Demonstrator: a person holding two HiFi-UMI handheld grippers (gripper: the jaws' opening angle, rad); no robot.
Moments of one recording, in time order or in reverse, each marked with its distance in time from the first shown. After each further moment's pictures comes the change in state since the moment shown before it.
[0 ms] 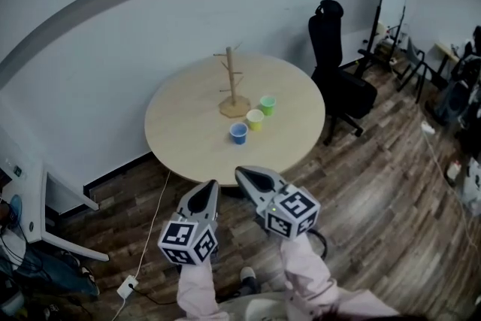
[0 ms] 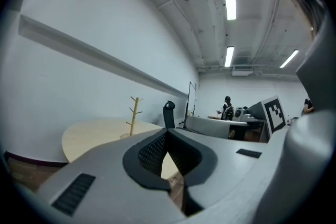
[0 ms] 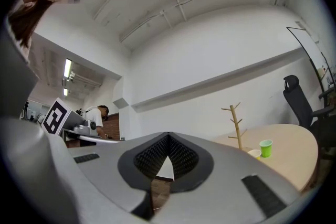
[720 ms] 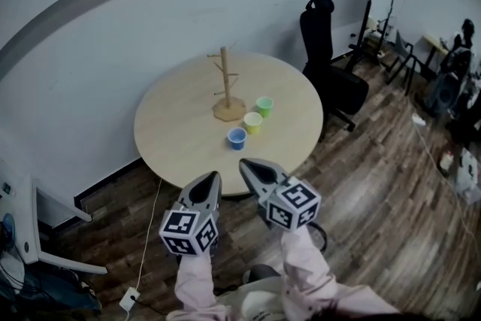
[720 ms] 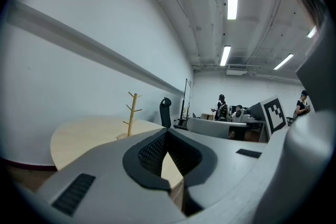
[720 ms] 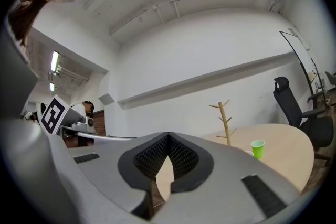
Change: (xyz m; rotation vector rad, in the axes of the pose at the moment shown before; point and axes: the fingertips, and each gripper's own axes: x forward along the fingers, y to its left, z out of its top) left arm 0.057 0.047 0.001 0.000 0.038 -0.084; right arm 0.046 -0.053 -0.012 0.010 0.021 -0.130
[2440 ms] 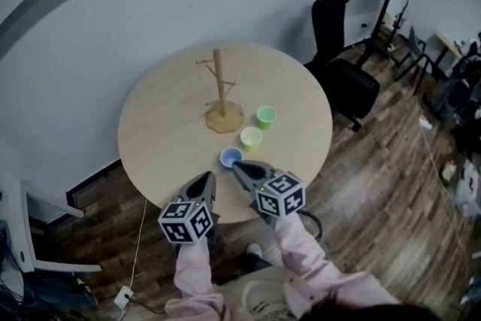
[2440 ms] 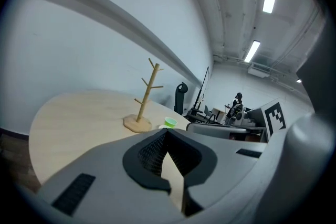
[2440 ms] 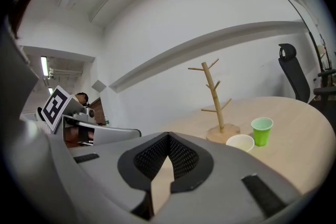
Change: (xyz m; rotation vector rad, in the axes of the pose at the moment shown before) left arm 0.151 0.094 -0.056 -0.209 0.176 0.099; right arm 0.112 -0.141 -0.080 0.095 0.284 0.043
